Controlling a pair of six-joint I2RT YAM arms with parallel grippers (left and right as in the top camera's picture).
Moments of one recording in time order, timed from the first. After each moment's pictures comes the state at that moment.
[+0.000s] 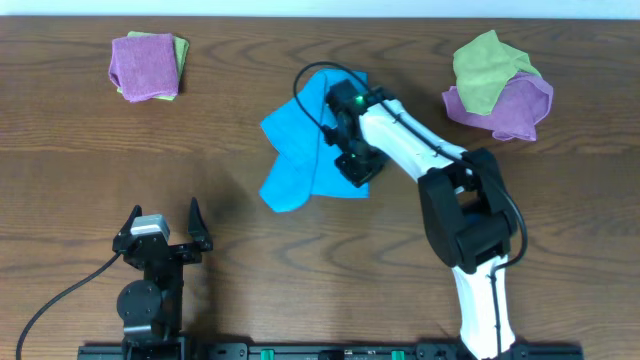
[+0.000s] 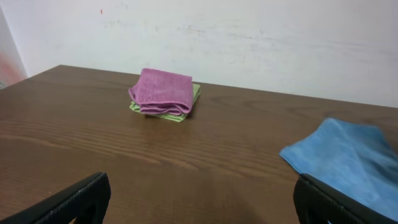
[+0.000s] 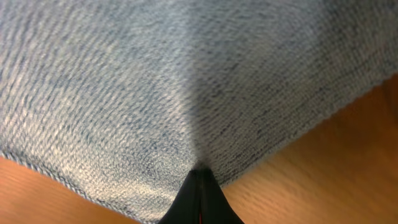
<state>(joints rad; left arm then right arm) 0.07 0.01 0.02 -0.11 -0.02 -0.09 0.48 2.25 1.69 -1.12 0.04 -0.17</state>
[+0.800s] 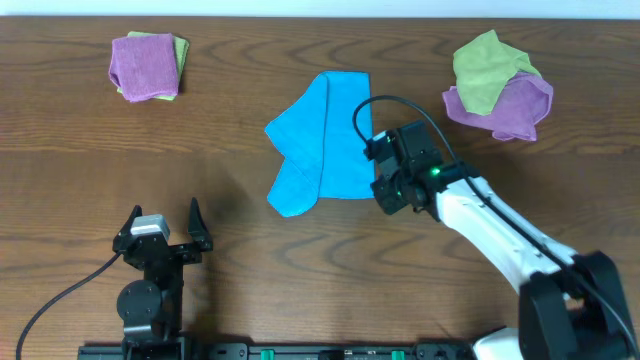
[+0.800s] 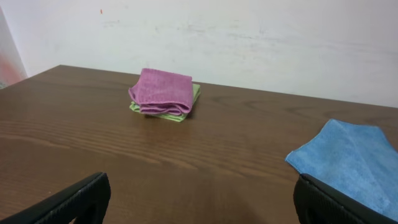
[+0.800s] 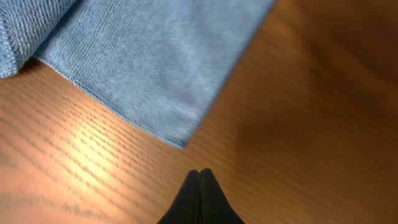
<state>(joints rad) 0.07 0.01 0.02 -0.11 -0.02 -0.09 0.41 1.61 0.95 -0.51 -0.06 -0.12</state>
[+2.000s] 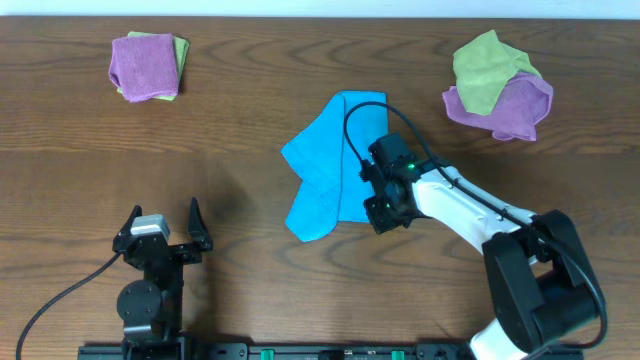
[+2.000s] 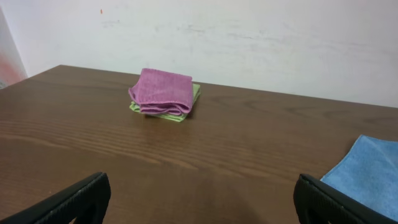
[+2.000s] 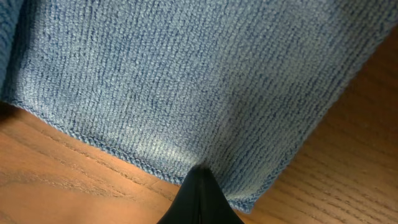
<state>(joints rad) 0.07 0.01 0.02 -0.11 -0.02 -0.09 0.45 1.78 0.98 -0.70 -0.09 0.05</state>
